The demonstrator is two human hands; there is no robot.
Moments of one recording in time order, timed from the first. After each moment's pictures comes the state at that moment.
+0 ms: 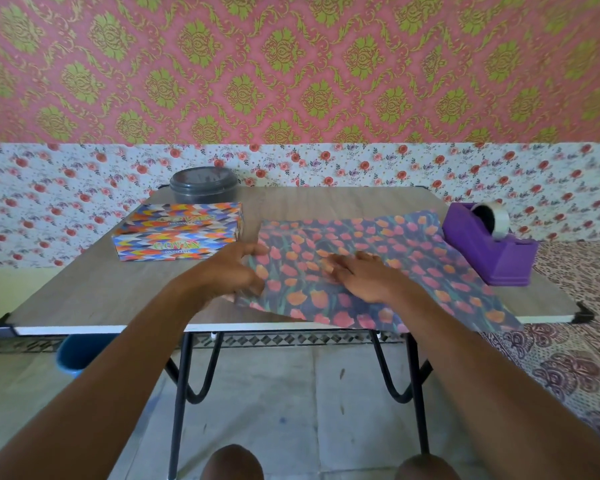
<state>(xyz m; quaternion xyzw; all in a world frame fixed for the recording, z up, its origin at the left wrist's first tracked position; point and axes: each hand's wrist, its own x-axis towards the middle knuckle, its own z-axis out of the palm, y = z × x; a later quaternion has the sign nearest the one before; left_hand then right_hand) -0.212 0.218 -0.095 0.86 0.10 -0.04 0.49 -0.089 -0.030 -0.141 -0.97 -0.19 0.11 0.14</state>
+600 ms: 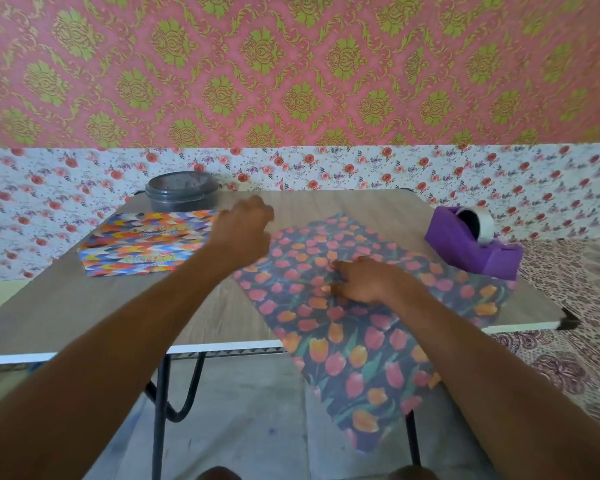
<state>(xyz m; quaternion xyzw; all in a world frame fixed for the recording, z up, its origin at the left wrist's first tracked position) -0.117 0.197 -0.074 0.98 -0.01 0.20 0.01 -0.070 -0.043 -0.118 -0.97 -0.18 0.16 -0.01</state>
